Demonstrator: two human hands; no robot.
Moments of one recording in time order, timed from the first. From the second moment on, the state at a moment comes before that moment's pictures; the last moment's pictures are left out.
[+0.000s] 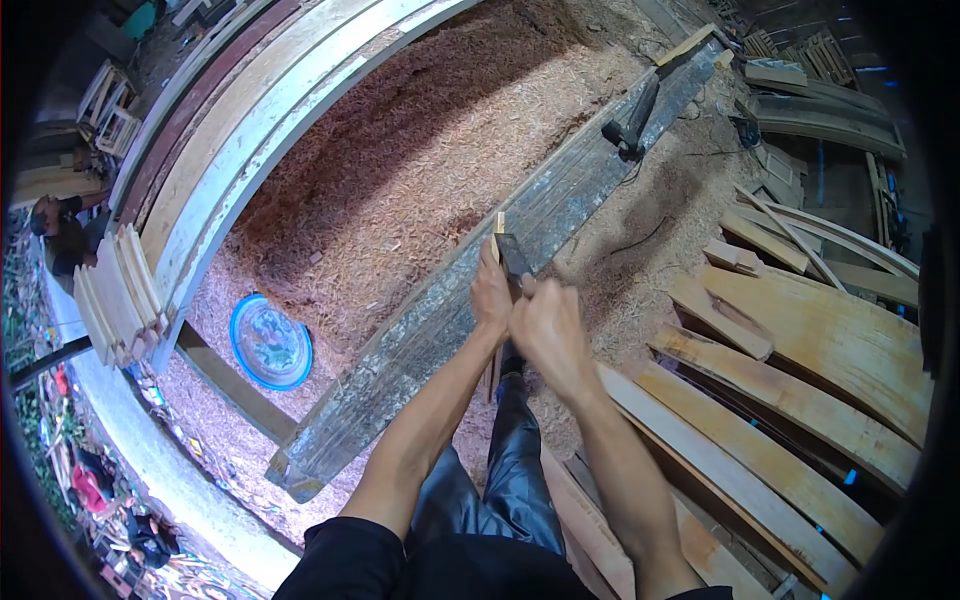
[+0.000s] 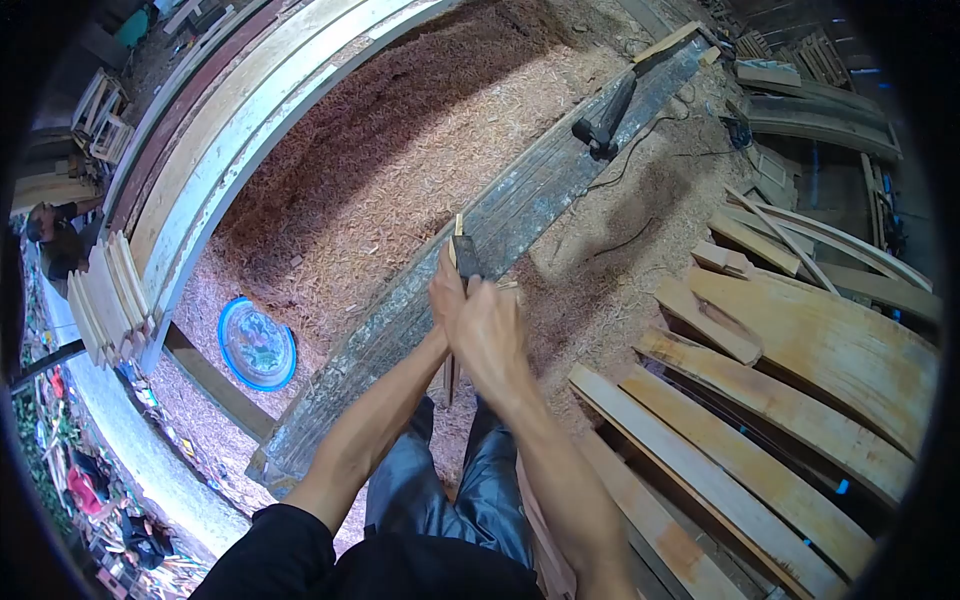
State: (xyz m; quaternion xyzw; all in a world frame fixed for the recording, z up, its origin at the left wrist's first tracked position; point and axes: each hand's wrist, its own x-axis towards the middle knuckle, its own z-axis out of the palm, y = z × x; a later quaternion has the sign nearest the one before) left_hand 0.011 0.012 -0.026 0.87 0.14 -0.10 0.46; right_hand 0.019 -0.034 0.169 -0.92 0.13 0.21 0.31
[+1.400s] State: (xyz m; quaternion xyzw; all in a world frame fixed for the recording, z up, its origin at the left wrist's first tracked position) left_hand 0.015 0.008 -0.003 0.89 0.15 -0.05 0.43; right_hand 0.098 -0.094 0.220 -0.93 -0.02 0.34 0.14
